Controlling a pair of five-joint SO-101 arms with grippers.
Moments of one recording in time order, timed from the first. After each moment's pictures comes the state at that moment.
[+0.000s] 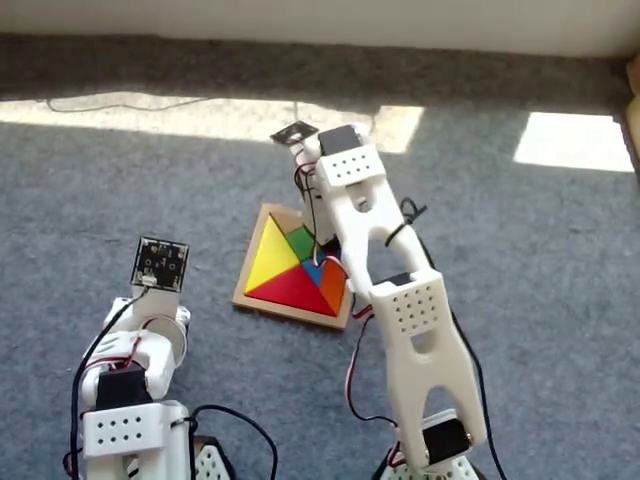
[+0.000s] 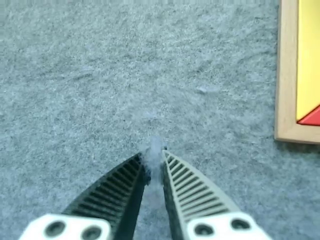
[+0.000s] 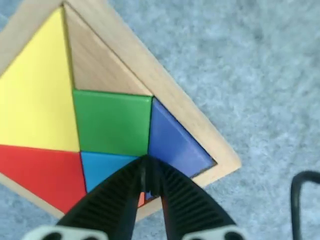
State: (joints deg) left arm -15.3 -85.9 90.8 53.3 -14.0; right arm -27.3 55.4 -54.5 99.9 20.1
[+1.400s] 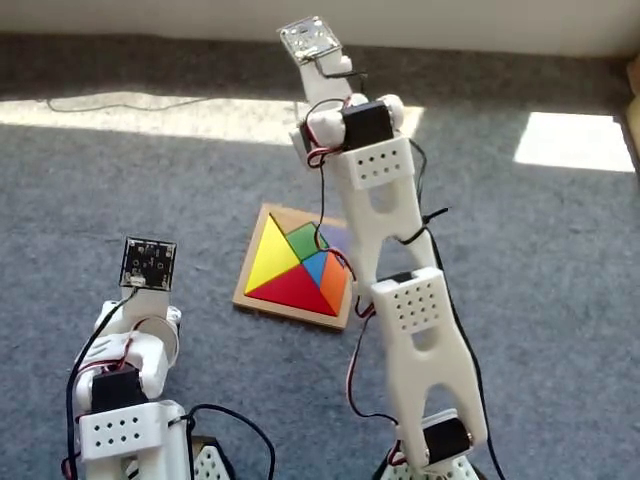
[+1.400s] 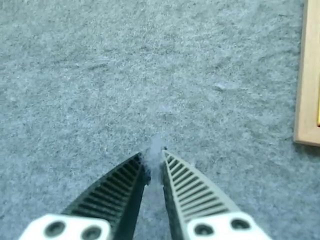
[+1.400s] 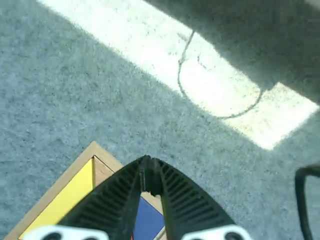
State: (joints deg) left arm -18.9 -85.8 90.8 53.3 -14.0; right arm -25.9 53.5 -93.1 100.4 12.2
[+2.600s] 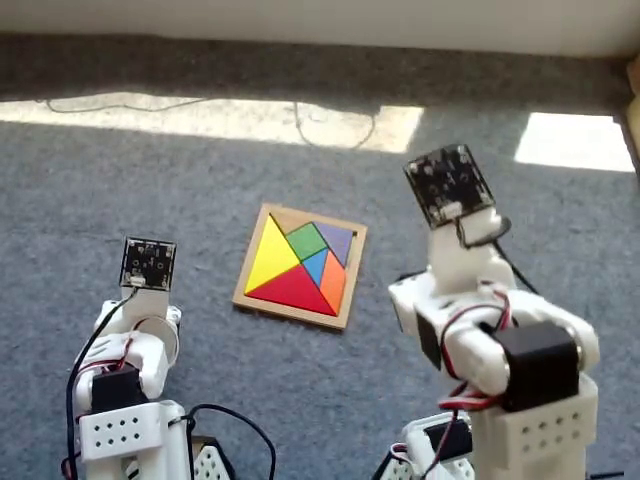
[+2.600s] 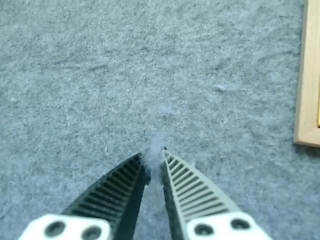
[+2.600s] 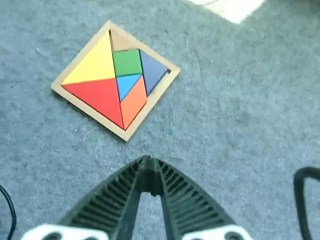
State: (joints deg) left arm -18.9 -85.8 90.8 53.1 -14.0; right arm -20.3 -54.9 16.2 99.2 12.0
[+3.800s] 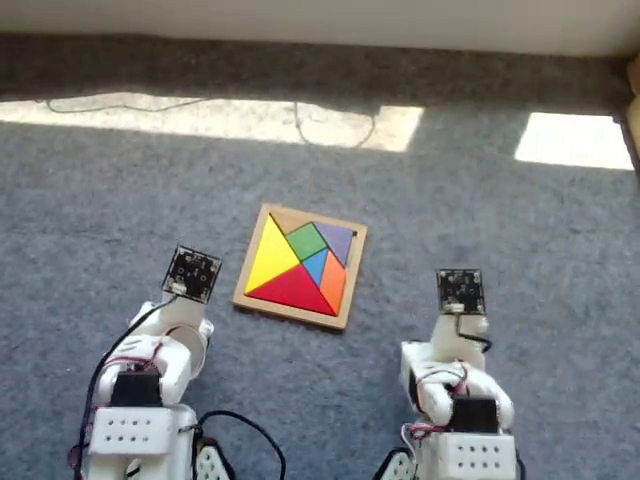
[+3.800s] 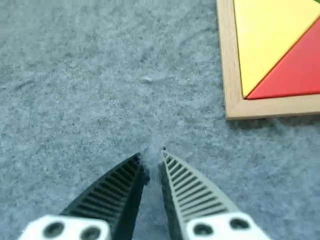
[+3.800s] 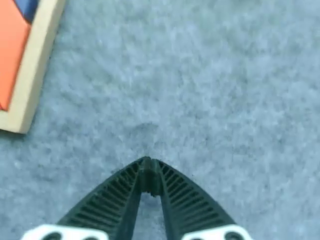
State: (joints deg) left arm -6.5 -85.8 95.1 53.1 -14.0; right arm -4.9 -97.2 96.0 66.3 3.8
